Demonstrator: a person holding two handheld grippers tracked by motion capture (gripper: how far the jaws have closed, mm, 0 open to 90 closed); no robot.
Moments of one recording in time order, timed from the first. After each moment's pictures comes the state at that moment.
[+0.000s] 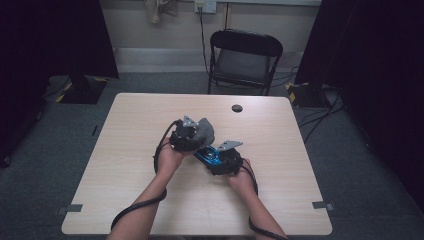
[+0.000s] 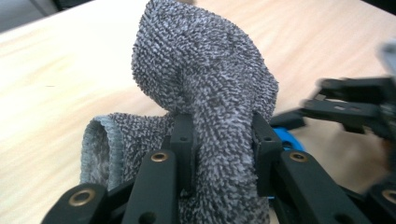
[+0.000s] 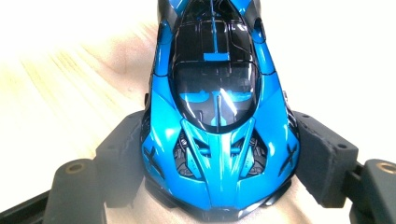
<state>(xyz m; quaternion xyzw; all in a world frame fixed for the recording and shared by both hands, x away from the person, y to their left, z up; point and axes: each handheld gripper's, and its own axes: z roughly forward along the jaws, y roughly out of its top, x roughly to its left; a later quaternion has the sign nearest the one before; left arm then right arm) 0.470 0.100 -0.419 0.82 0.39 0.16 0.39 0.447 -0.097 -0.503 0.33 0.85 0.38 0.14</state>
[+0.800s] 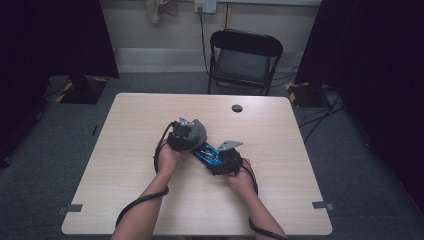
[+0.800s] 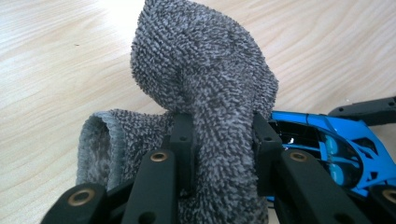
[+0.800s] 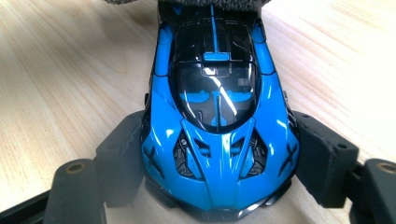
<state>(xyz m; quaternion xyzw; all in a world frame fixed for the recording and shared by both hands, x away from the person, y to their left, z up) 0.487 0.106 -0.453 0.81 0.44 0.17 0.35 0.447 -0.097 -0.503 0.33 0.85 0.38 0.14</state>
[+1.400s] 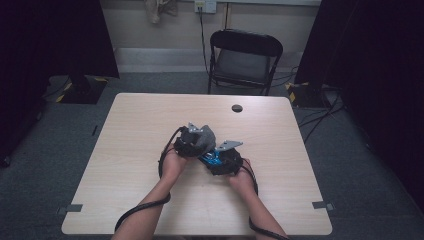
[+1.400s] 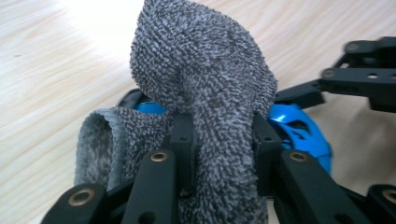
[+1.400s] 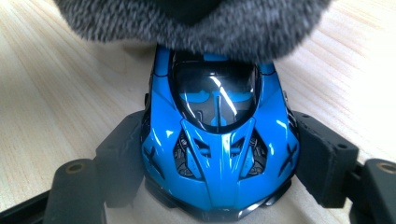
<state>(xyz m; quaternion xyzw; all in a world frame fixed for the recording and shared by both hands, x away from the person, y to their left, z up) 0.466 0.082 -0.450 0.83 0.39 0.14 0.36 0.447 -0.097 -0.503 0.33 0.85 0.38 0.14</state>
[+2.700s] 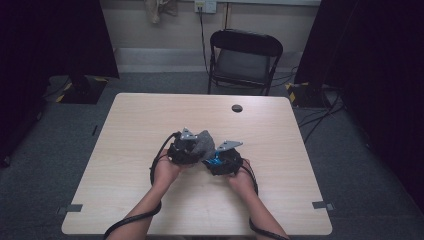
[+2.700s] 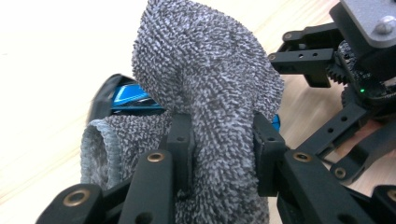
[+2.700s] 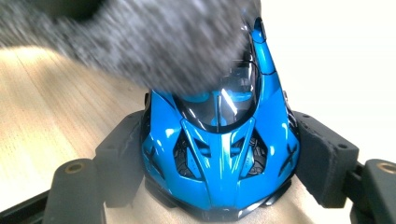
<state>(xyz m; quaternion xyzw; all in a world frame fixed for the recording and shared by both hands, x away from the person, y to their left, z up) 0.434 0.105 -0.436 0.84 0.37 0.13 0.39 0.447 -0.097 -0.503 0.33 0.85 0.38 0.15</state>
